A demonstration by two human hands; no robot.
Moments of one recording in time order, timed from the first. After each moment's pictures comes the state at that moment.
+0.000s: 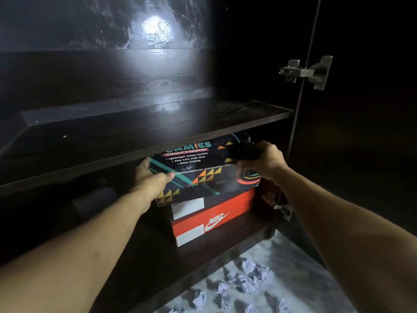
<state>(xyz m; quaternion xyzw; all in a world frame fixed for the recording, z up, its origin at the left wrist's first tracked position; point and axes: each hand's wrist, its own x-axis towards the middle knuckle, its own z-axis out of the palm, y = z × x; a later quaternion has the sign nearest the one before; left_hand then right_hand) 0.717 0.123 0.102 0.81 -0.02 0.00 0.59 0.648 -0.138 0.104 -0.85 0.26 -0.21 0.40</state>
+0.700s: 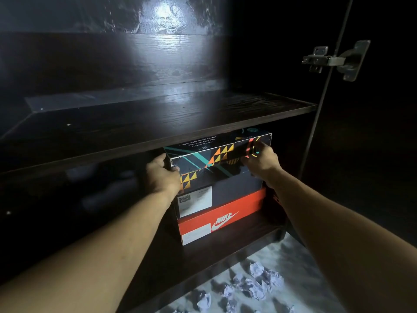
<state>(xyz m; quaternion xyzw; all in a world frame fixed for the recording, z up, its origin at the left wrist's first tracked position) 0.718 0.099 0.088 0.77 0.01 0.09 0.63 0.691 -0.117 0.076 -0.83 0.24 -0.20 0.46</state>
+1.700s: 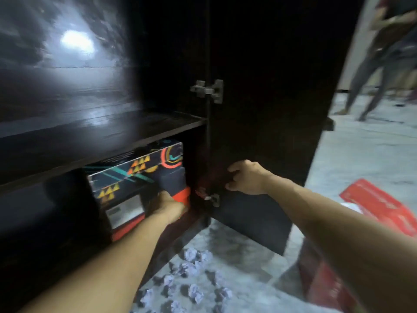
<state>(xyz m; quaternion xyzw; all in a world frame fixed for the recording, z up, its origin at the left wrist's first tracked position) 0.586 0.025 0.089 0.90 -0.16 -0.15 0.36 0.464 -0.160 0.136 -0.93 0.29 -0.07 0.22</state>
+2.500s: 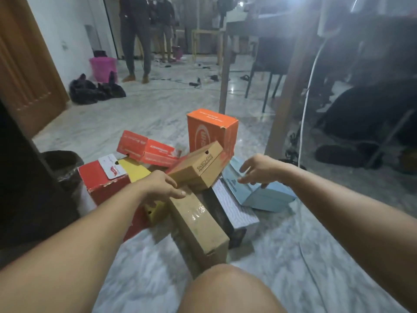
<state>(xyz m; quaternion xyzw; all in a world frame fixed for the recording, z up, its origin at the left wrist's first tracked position) 0.154 -0.121 0.095 0.63 -0.66 -0.41 0.09 -0.131 -0.121 0.106 -0.65 0.70 -0.08 0.27</state>
